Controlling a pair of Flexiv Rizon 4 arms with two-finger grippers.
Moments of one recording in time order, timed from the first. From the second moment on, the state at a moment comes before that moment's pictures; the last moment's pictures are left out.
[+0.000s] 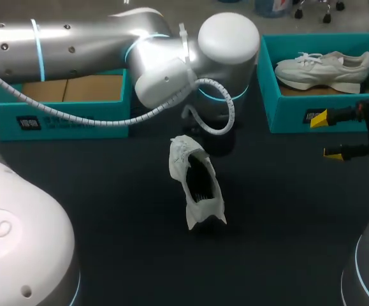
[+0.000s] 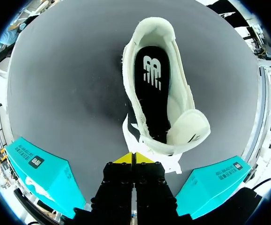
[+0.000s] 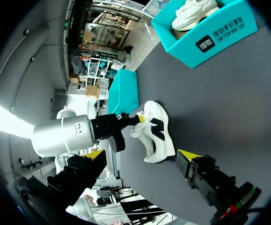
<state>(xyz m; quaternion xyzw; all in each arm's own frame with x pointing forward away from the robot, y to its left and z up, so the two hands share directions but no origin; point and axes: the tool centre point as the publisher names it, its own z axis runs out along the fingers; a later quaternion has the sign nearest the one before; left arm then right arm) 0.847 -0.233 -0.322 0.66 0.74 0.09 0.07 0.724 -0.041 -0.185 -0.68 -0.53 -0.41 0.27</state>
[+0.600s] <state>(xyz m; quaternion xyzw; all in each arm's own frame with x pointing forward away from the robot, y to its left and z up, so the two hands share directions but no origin) 0.828 -0.205 -0.323 0.66 0.74 0.10 0.07 0.724 -0.040 -0.185 -0.68 -0.53 -0.41 0.27</state>
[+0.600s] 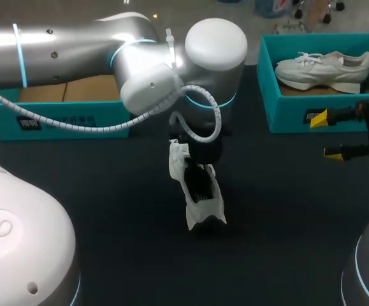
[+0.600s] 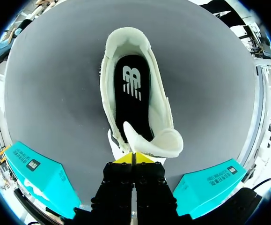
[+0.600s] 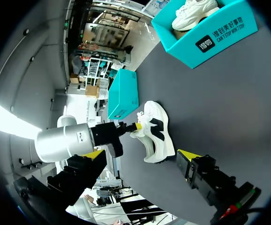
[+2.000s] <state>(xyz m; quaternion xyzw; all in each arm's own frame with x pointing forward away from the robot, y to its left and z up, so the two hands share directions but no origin) 0.794 -0.191 -0.327 0.58 0.81 0.06 0.07 0.724 -0.041 -0.185 -0.68 -0.53 -0.41 0.27</state>
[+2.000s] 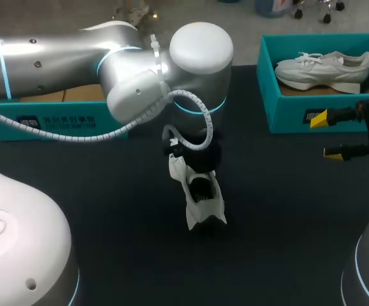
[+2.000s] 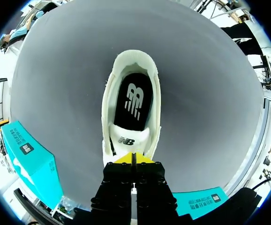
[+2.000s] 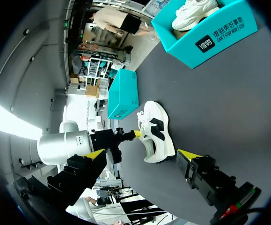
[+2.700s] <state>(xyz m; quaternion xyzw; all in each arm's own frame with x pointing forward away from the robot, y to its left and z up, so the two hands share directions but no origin) 0.813 -0.193 -0.309 0.58 0.81 0.05 0.07 0.723 -0.040 -0.185 -0.68 -0.53 -0.41 0.27</state>
